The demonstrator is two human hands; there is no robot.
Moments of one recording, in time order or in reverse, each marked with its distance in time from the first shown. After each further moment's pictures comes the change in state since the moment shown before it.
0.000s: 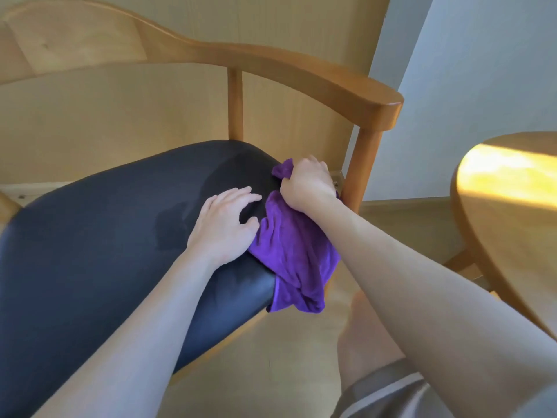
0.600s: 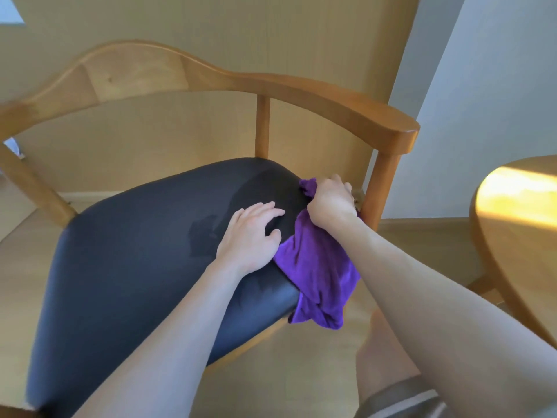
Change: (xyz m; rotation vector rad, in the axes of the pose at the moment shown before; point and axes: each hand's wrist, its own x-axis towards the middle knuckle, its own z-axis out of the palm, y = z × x) left_hand 0.000 0.000 0.002 0.012 0.002 0.027; right_hand -0.001 0.000 -0.006 -0.100 -0.041 0.023
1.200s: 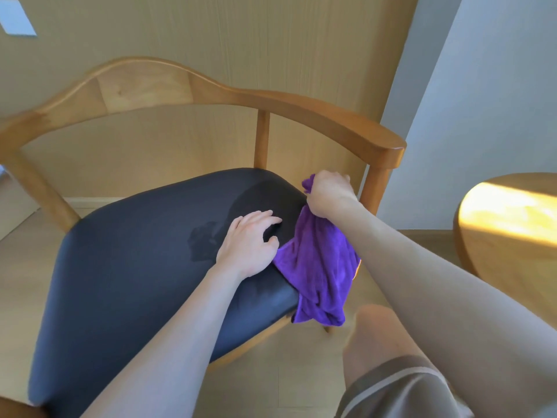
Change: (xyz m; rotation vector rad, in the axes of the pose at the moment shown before) left_hand 0.001 -0.001 -0.001 0.013 0.010 0.005; right_hand 0.006 -0.012 -0.039 -0.036 -0.050 -0.019
